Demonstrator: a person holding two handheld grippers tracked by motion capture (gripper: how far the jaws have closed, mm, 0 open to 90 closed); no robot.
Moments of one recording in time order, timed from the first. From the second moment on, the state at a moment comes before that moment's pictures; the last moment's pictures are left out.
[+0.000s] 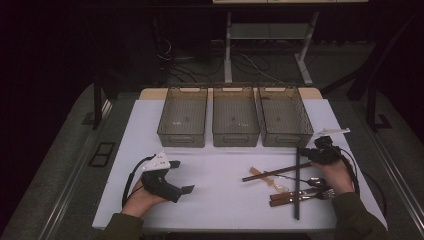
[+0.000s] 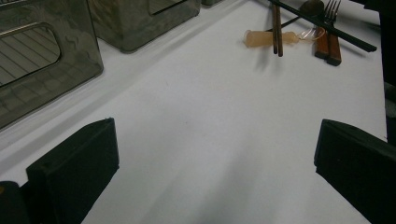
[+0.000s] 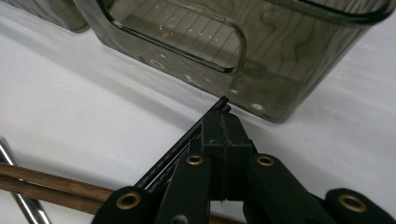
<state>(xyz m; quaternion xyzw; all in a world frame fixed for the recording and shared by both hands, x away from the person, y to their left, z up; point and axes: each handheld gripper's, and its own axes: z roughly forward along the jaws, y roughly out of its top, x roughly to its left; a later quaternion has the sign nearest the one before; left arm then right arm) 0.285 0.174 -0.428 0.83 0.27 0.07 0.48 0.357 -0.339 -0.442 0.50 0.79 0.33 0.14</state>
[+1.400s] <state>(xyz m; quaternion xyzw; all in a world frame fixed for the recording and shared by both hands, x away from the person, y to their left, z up) 0.285 0.174 -0.428 0.83 0.27 0.07 0.48 0.359 -0.303 -0.442 0.46 0.81 0.33 0.13</state>
